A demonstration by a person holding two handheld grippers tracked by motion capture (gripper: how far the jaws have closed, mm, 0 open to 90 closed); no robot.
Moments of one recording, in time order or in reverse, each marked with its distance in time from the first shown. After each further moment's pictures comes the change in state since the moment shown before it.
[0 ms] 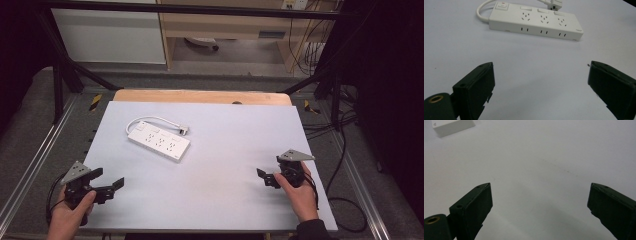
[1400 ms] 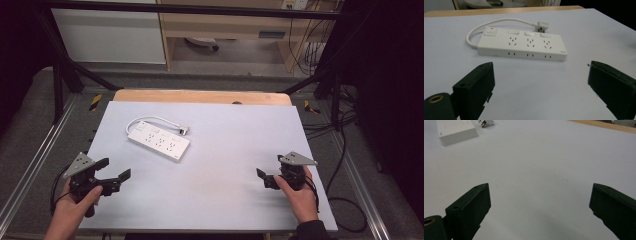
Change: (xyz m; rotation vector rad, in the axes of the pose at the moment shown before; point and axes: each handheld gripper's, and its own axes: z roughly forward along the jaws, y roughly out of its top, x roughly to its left) left arm -0.021 0.033 0.002 -0.067 -0.035 0.033; right arm 0.008 -0.002 -0.006 -0.085 -0.025 -0.029
